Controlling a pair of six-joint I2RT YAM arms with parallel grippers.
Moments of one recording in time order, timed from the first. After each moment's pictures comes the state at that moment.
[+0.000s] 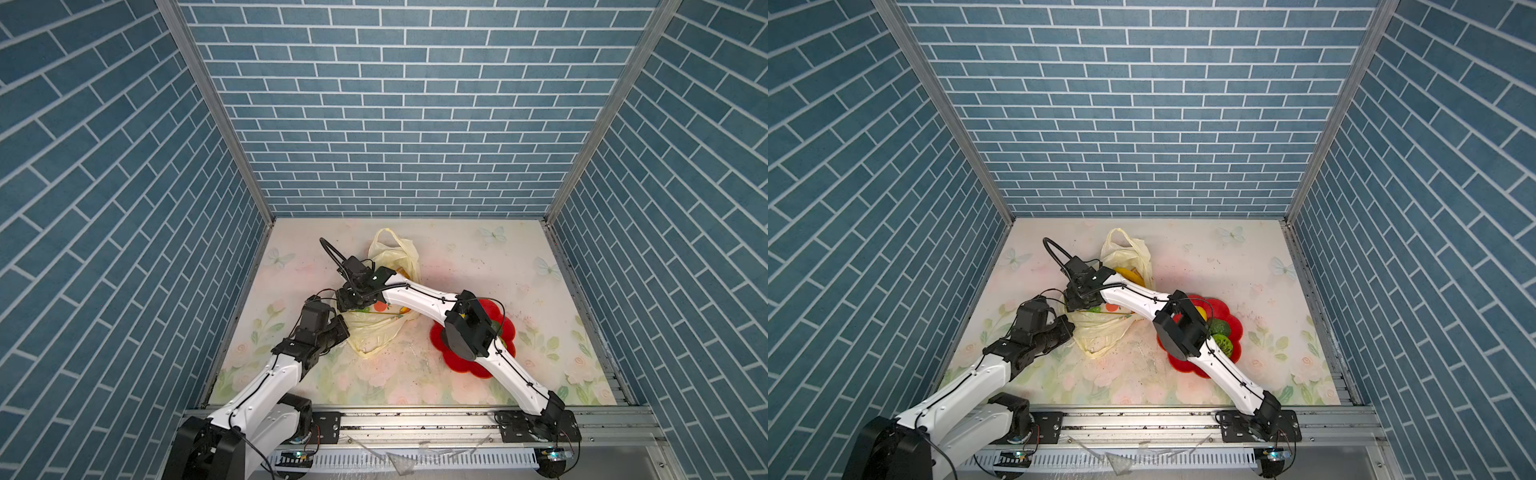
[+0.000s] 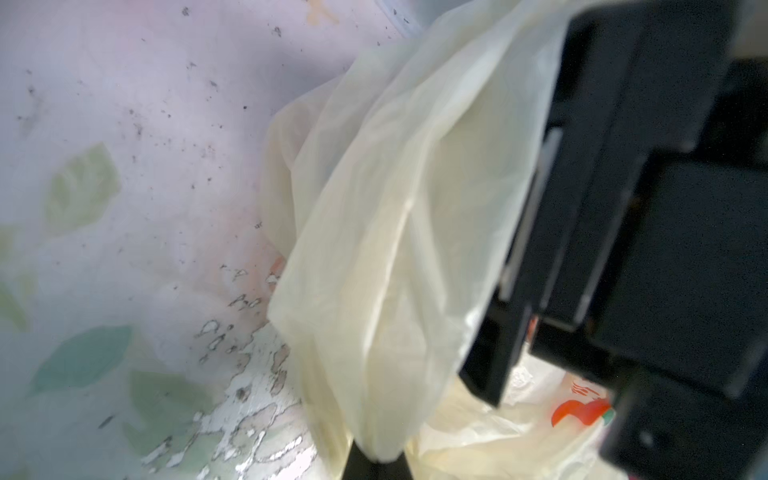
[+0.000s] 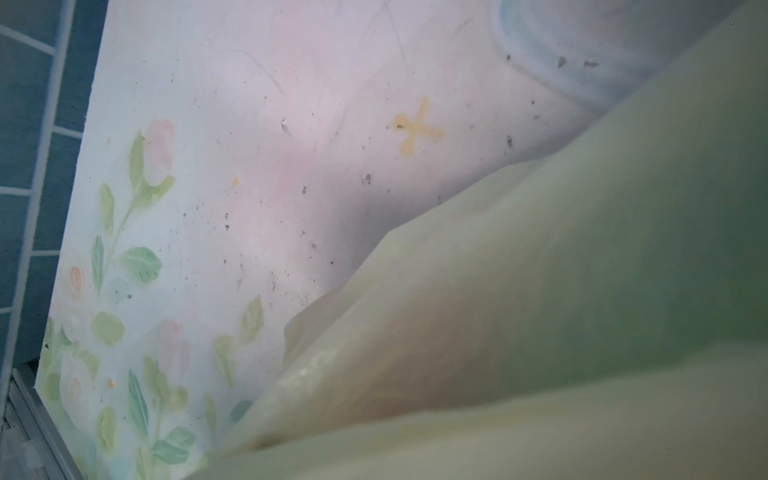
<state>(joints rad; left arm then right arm) -0.28 0.96 0.34 -0.19 0.14 -0.78 1.05 2.56 2.30 -0.71 -0.13 0.59</state>
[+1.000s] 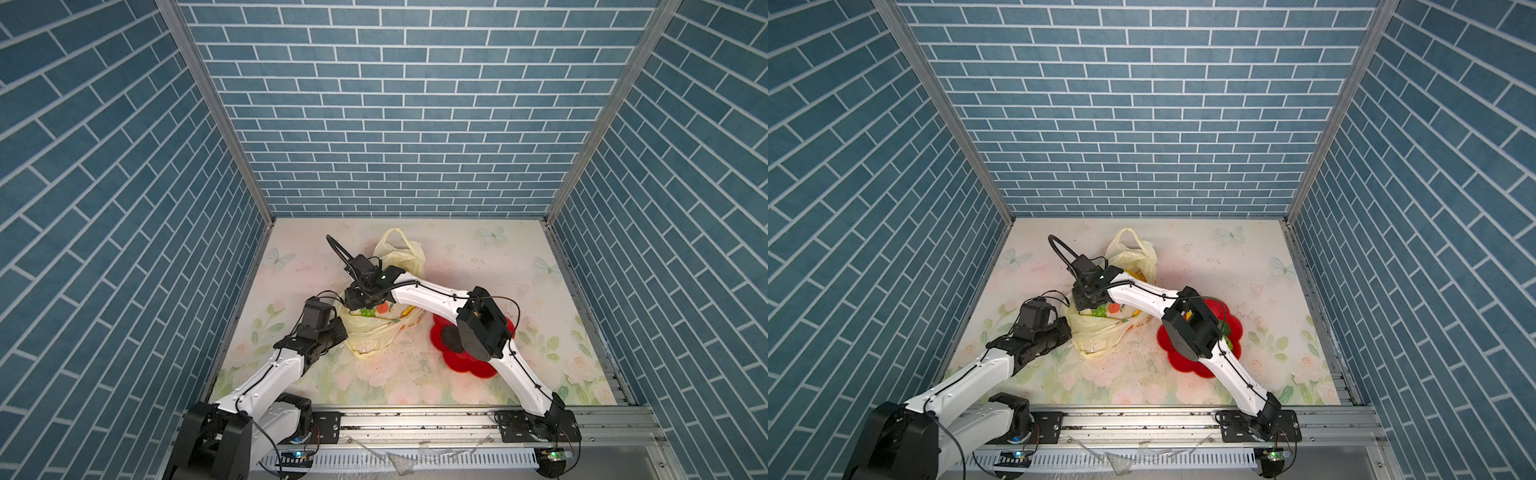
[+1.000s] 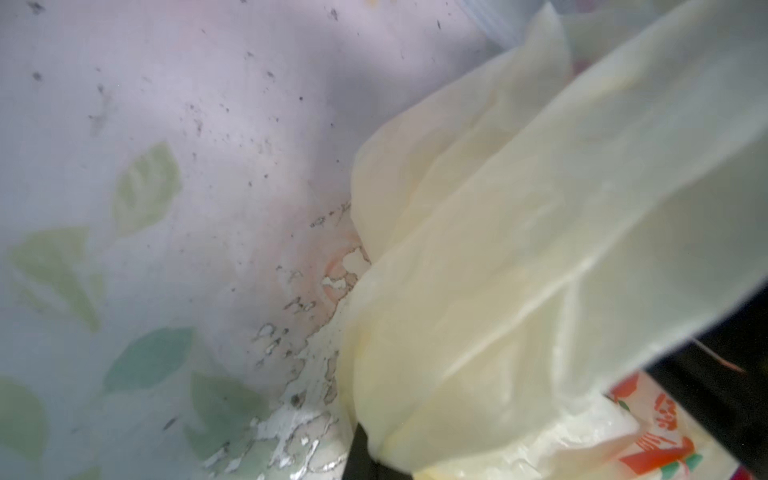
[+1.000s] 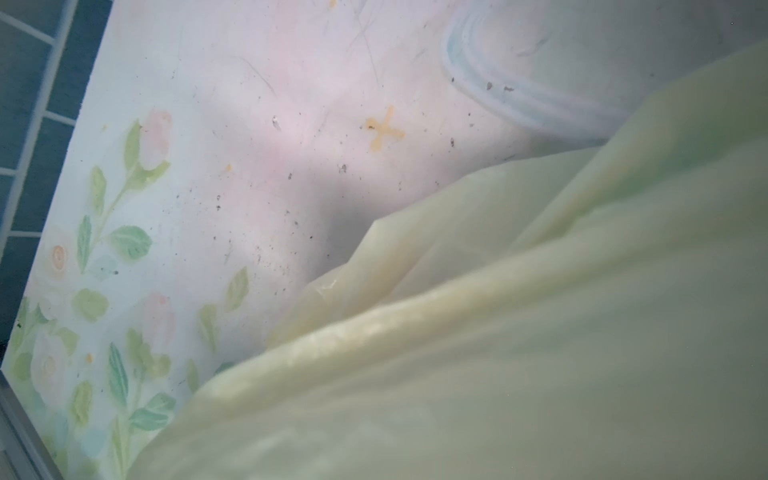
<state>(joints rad) -0.25 1.04 0.36 -0.22 0.08 -0.71 1.05 2.38 2.07 -0.64 -0.08 0.52</state>
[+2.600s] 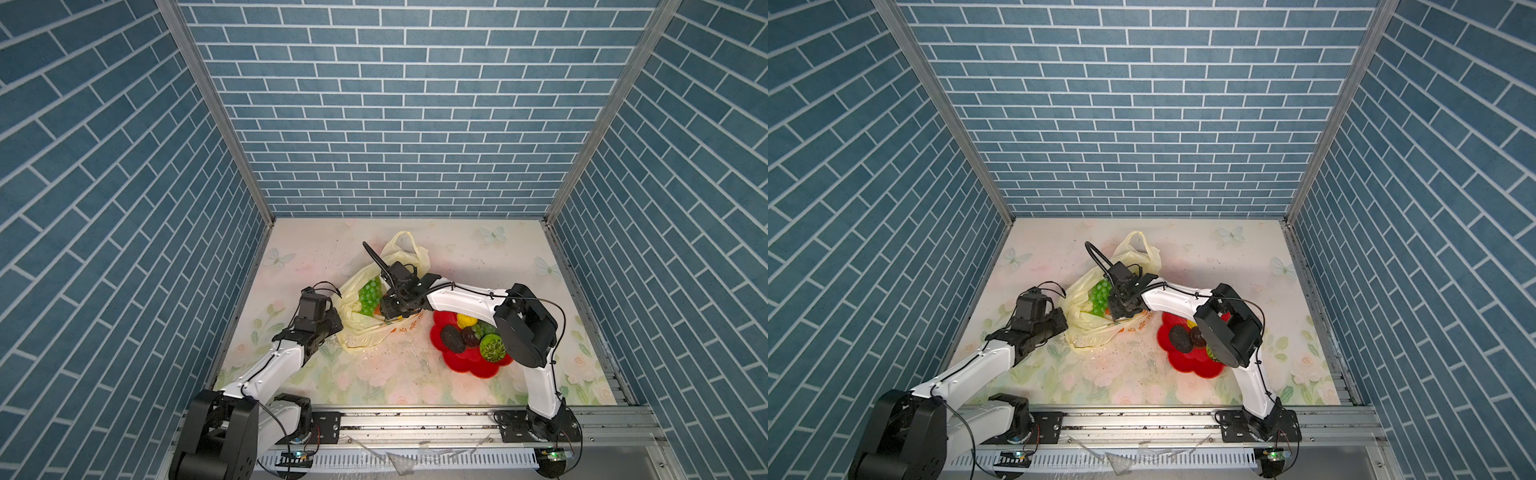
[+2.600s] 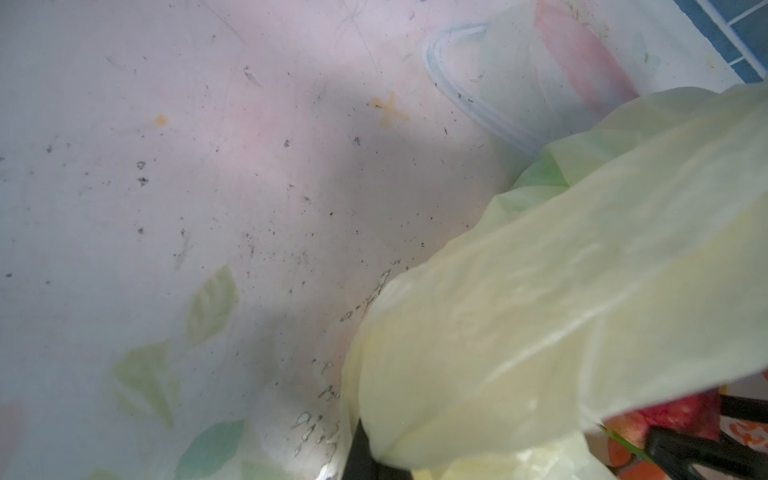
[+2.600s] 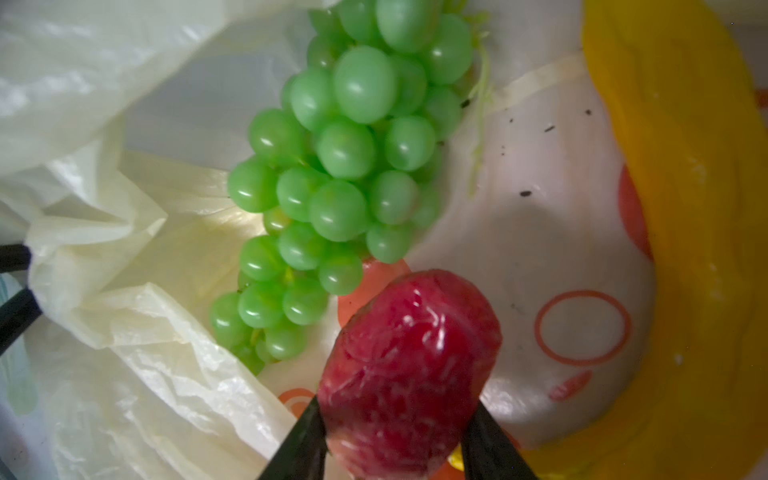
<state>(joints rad) -0.19 1.11 0.41 -0.15 0.01 -0.62 0.95 2.03 1.49 -0.50 -0.06 0.45</state>
